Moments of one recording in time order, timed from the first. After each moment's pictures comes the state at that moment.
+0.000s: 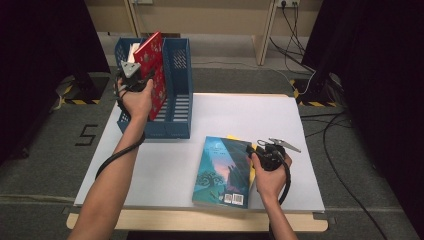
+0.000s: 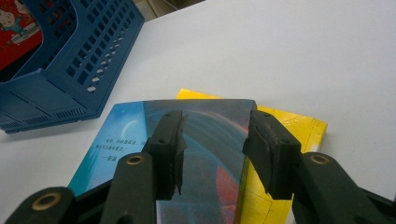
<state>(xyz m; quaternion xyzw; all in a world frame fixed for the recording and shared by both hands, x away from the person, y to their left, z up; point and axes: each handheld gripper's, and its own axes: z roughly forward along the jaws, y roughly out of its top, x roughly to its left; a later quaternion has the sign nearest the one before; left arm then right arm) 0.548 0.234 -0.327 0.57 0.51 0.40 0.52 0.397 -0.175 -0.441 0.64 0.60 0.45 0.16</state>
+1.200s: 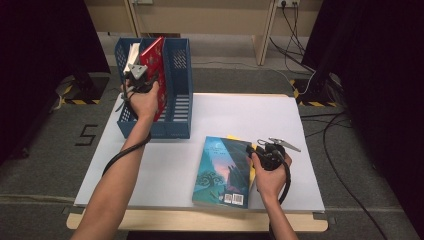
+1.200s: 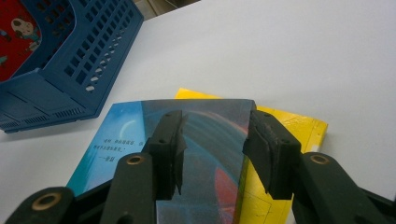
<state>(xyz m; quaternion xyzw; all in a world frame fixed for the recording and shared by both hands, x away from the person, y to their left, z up) 0.564 0.223 -0.347 0.57 0.52 0.40 0.50 0.400 -0.176 -0.442 0.64 0.60 0.45 0.15</state>
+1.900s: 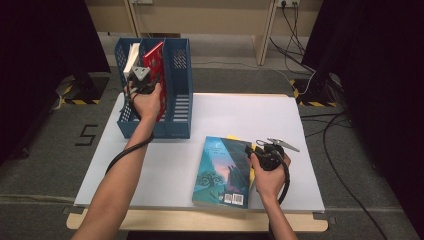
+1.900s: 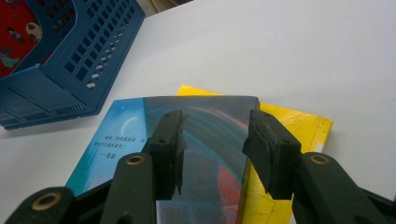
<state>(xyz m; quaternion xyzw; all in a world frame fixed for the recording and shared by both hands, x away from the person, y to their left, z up) 0.575 0.220 -0.361 0.57 0.53 0.40 0.49 0.400 -0.174 -0.444 0.63 0.61 0.45 0.15</state>
